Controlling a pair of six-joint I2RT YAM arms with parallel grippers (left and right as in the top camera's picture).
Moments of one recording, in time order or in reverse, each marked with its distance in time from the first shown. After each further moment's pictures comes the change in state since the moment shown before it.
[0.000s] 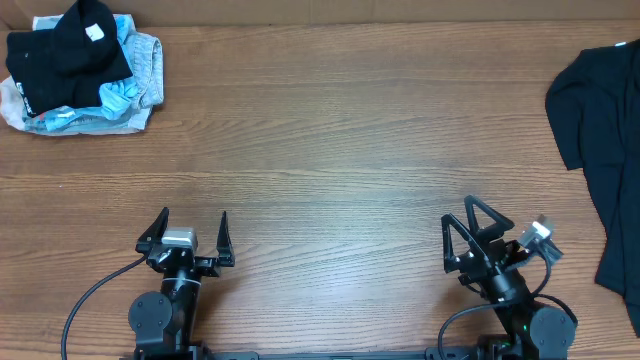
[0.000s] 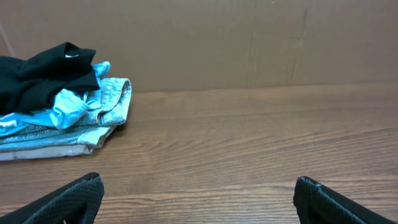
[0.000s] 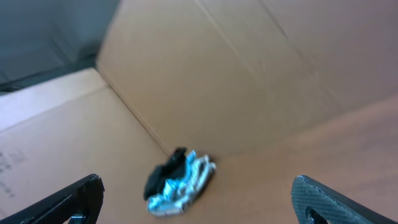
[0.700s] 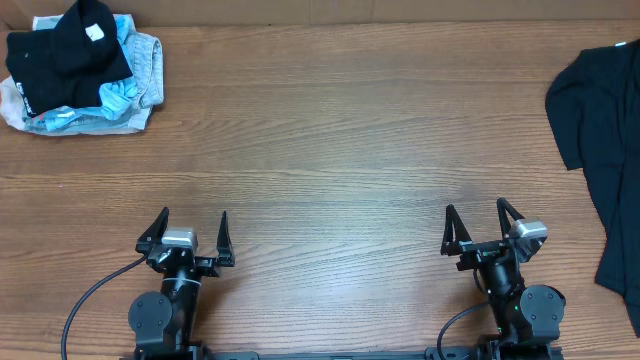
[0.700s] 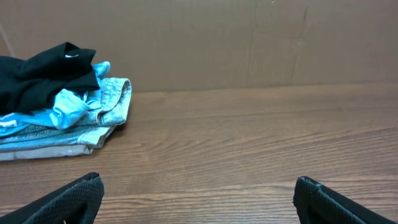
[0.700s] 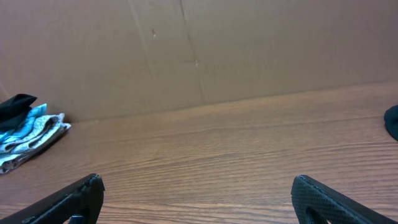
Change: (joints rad) left arm 0.000 0.000 0.000 0.000 0.000 0.000; right arm 0.000 0.001 0.000 -0.328 0.279 -0.631
